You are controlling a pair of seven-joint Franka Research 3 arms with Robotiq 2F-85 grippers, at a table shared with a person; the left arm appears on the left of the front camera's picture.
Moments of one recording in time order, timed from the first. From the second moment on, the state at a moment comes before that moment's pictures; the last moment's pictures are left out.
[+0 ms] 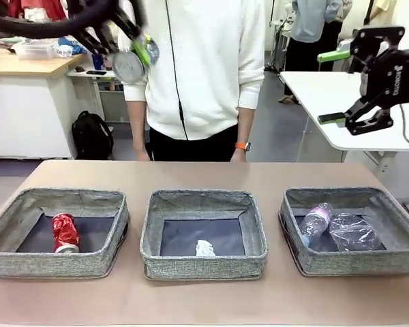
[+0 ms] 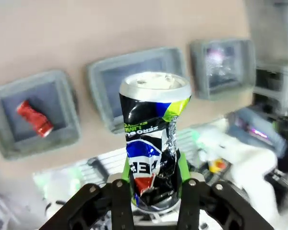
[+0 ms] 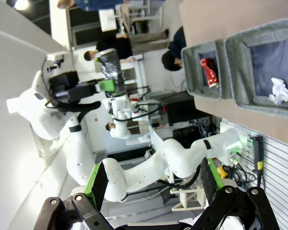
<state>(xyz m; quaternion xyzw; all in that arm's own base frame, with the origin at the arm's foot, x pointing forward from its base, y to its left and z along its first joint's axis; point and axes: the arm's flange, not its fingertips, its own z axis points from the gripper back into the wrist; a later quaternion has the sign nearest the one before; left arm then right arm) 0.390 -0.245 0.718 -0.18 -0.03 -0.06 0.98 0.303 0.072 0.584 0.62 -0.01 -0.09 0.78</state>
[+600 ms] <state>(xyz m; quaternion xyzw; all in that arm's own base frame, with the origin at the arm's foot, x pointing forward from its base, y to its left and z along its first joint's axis) 0.398 -0.328 0.744 -0.01 0.06 -0.04 1.00 0.303 0.072 0.584 0.62 -0.01 -0.09 0.78</state>
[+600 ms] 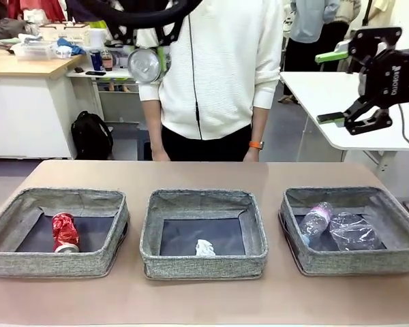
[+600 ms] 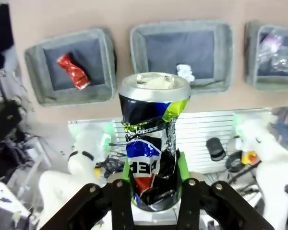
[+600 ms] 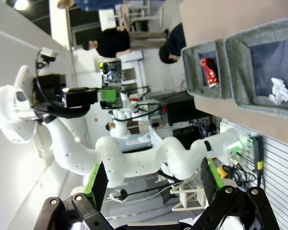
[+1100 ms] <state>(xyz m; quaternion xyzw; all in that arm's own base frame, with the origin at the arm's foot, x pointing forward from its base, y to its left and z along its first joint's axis) 0.406 -0.361 0.772 -0.05 0.05 -0.06 1.00 0.303 0.072 0.584 0.62 -0.01 -0.09 0.78</state>
